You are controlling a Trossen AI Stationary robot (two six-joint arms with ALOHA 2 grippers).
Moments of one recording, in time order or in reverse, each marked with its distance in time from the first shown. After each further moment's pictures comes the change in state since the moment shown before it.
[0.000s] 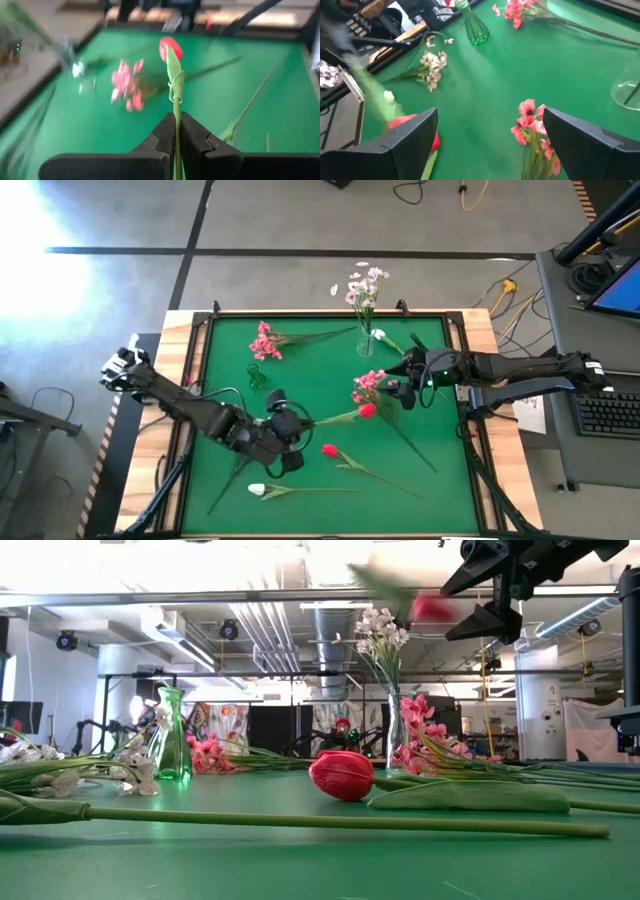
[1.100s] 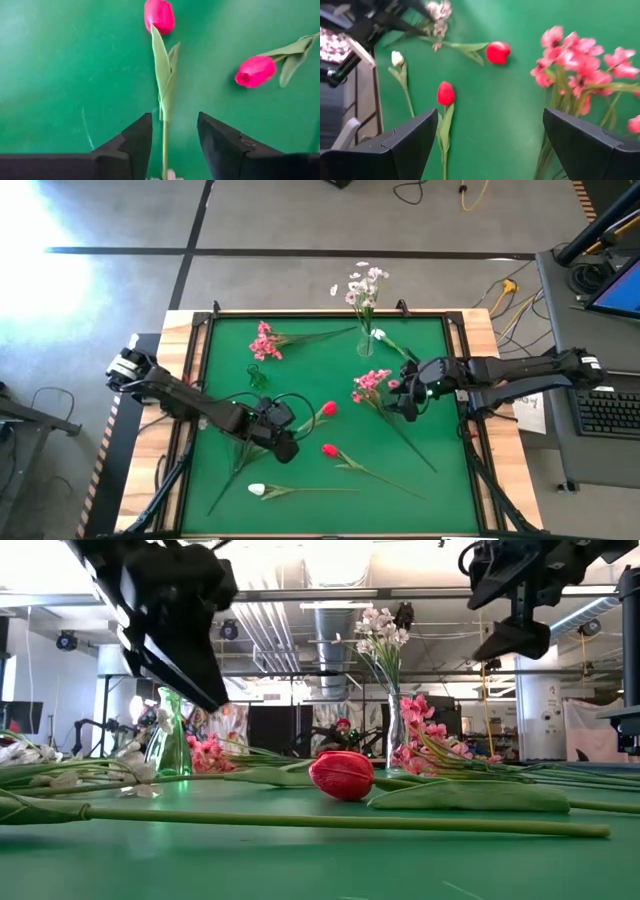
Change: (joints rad) left arm 0.102 0.046 -0.300 -0.008 0.283 -0.419; right arm 0.076 0.041 0.000 -0.133 -0.115 0.177
